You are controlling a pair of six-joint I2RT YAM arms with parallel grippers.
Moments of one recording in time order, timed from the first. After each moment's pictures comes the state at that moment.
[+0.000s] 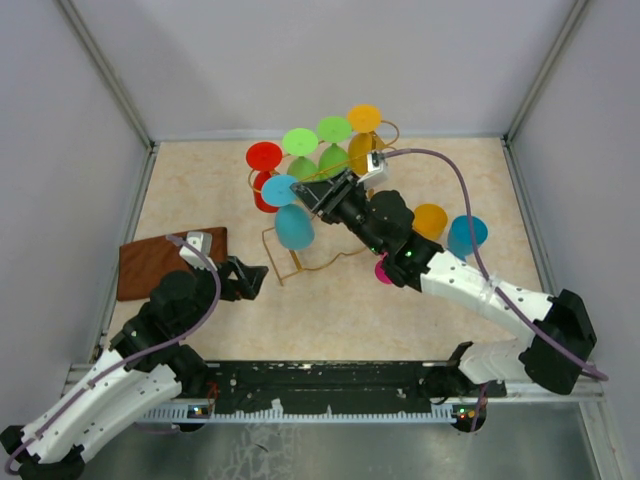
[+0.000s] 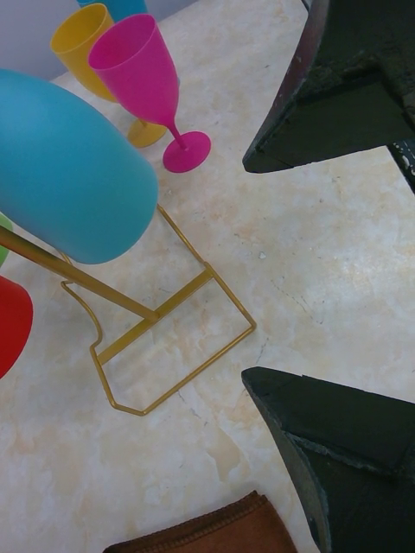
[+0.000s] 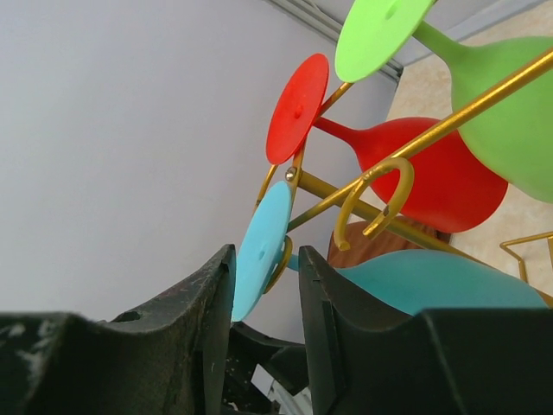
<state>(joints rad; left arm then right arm) -0.76 0.42 0.53 -0.36 -0.30 -0.51 0.87 1.27 1.01 0.36 0.16 1.02</state>
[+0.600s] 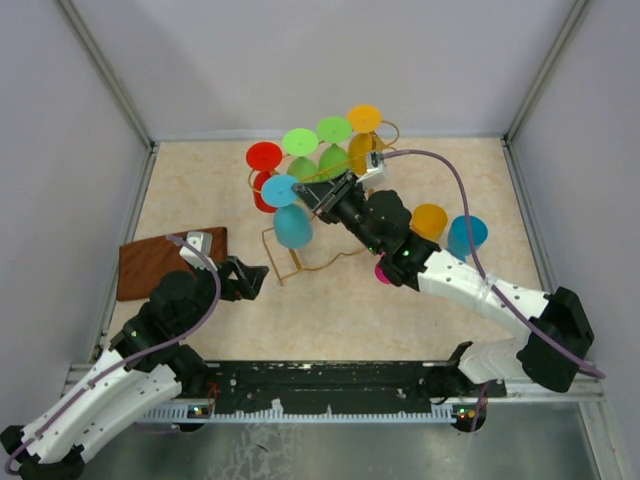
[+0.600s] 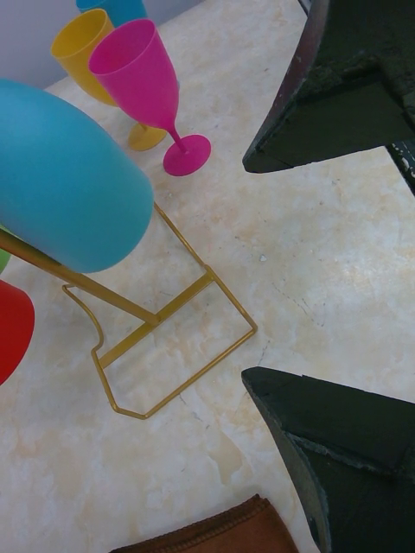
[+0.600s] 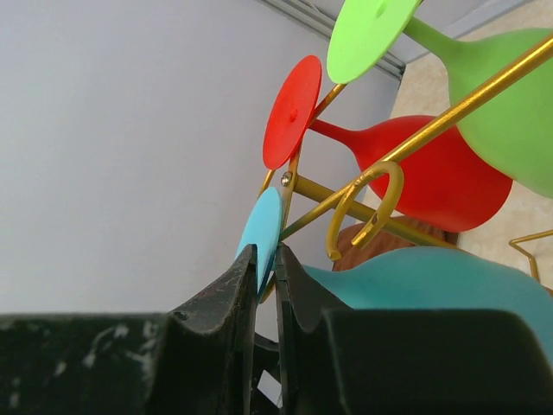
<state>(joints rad) -0.76 0.42 0.53 -0.35 -0.29 -0.51 0.87 1.29 1.01 0.37 0.17 1.06</state>
